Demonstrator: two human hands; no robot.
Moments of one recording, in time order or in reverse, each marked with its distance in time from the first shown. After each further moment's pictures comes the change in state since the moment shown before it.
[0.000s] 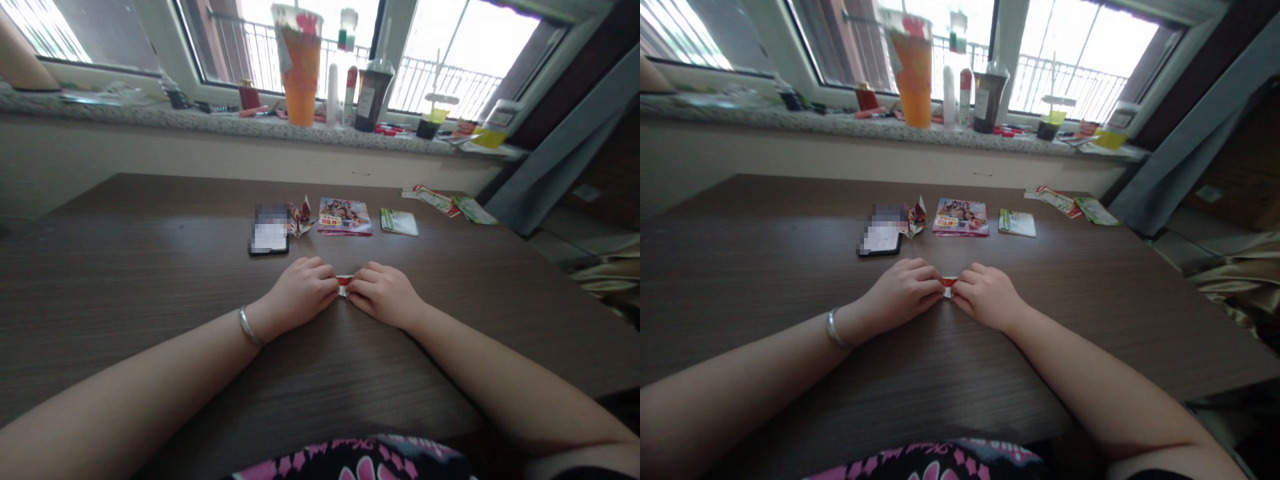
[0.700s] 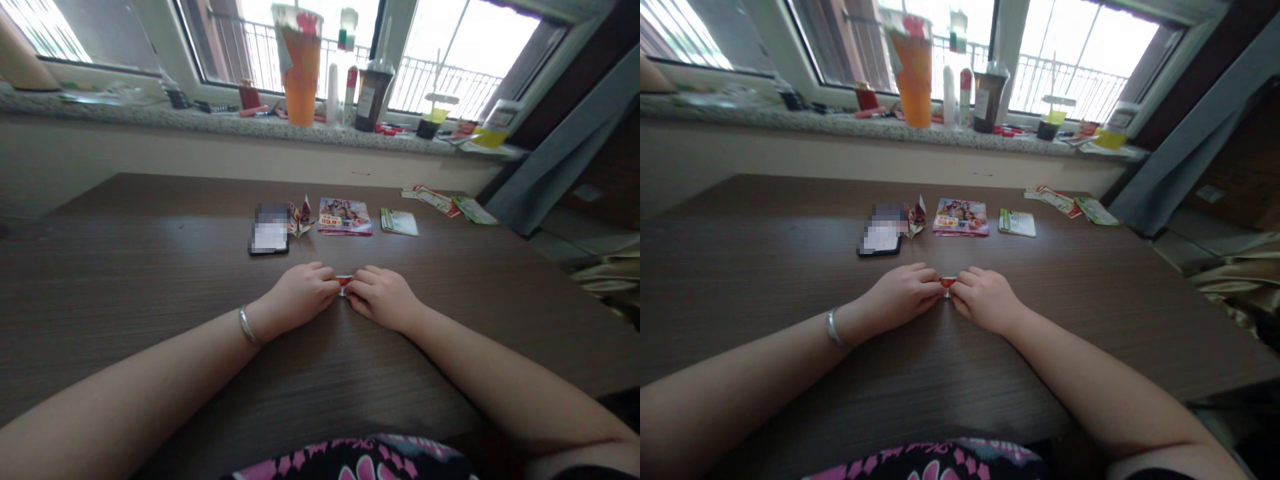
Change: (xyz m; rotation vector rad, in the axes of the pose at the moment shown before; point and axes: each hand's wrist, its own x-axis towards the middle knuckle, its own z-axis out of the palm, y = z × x) left_hand 0.002 0.000 0.001 0.010 -0.049 0.054; right_hand 0.001 -0.006 0.000 -0.020 -0.012 0.022
